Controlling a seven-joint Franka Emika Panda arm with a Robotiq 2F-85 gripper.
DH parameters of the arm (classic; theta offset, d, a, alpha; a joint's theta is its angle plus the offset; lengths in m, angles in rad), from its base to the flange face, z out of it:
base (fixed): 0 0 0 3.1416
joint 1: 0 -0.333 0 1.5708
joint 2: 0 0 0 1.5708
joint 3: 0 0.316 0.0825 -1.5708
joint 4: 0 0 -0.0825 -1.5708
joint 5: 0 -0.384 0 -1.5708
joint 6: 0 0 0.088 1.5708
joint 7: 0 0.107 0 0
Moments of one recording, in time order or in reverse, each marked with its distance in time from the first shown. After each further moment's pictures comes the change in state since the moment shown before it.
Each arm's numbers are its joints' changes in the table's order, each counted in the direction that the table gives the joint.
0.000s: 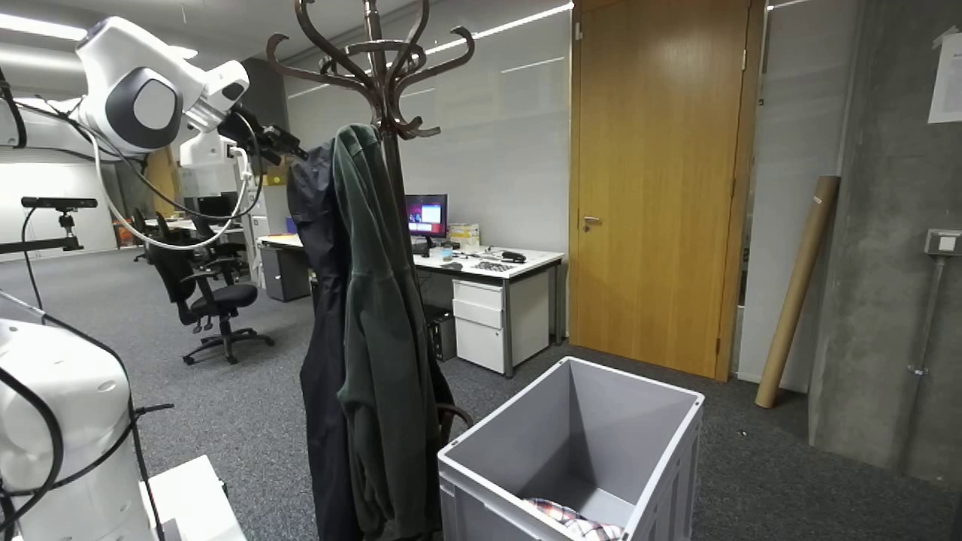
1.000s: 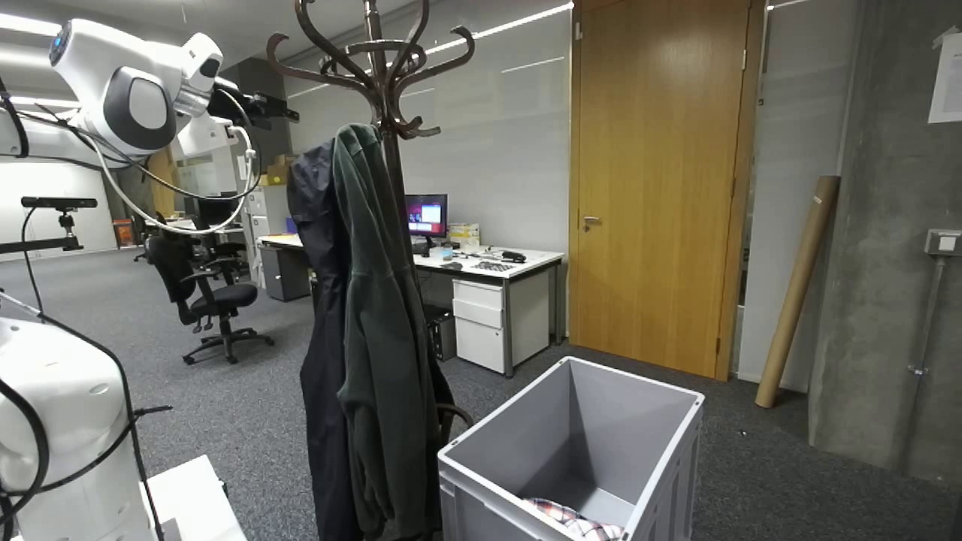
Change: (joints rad) arm 0.054 -0.002 0.064 -0.003 0.043 0.300 0.007
